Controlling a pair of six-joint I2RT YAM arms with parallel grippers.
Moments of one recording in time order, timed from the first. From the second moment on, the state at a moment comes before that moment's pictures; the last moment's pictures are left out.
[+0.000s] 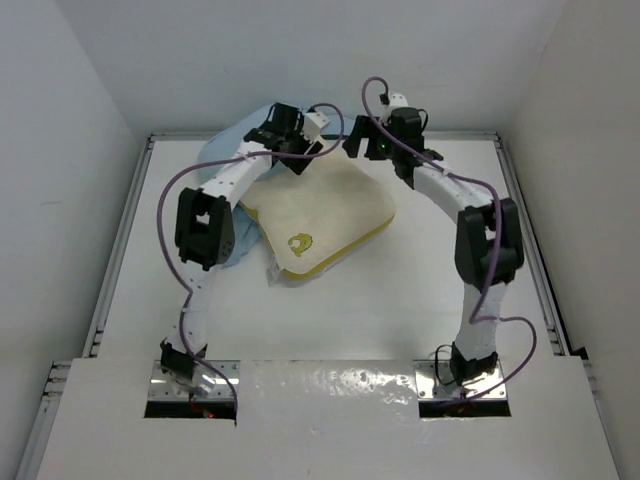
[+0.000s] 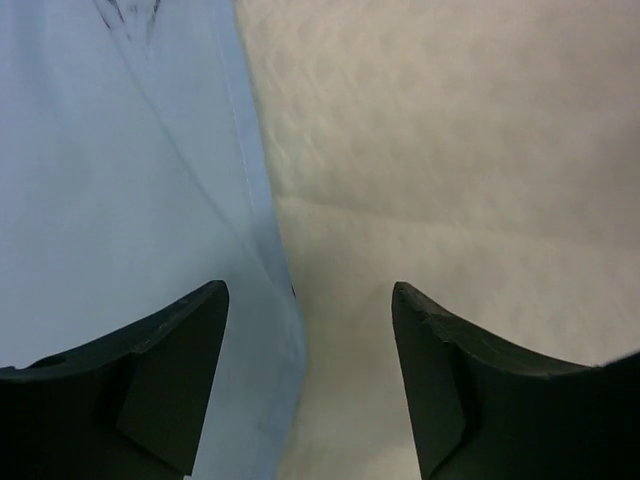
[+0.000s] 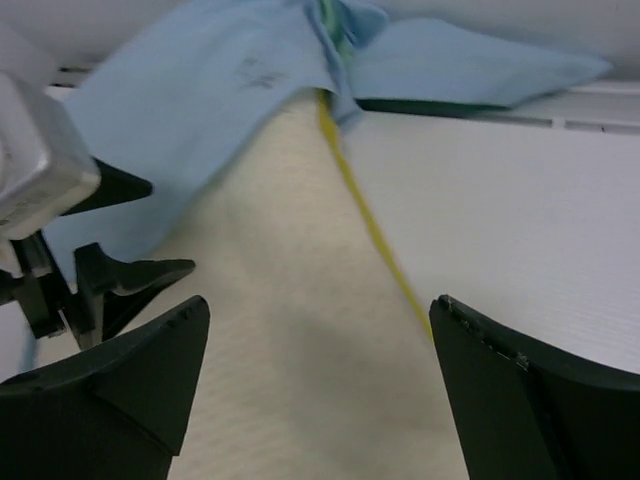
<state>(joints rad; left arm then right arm) -0.35 2.28 2.14 -0.62 0.06 0.46 0.30 1.94 1.53 0.07 -0.17 0.30</state>
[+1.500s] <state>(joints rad) -0.55 2.15 2.03 -1.03 0.53 0.74 0.51 1.79 0.90 0.48 0.40 0.80</state>
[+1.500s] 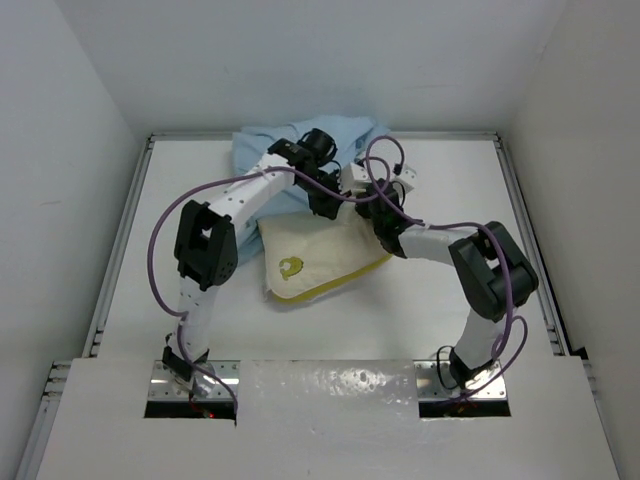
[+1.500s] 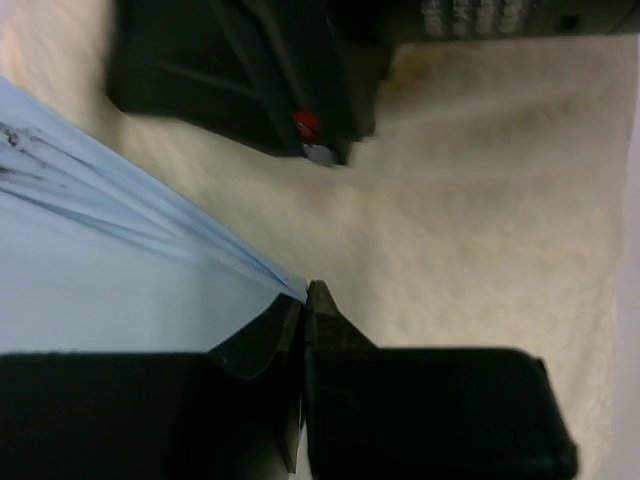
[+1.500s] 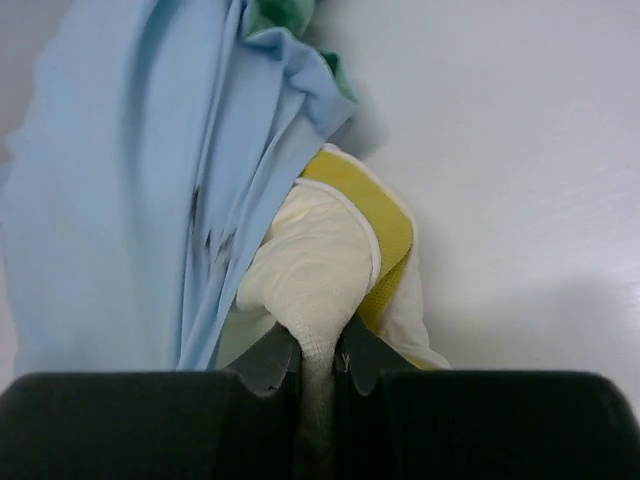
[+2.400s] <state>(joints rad) -0.01 1.71 1.33 -0.67 0.28 0.30 0.82 1.69 1.35 -0.05 0.22 0.12</state>
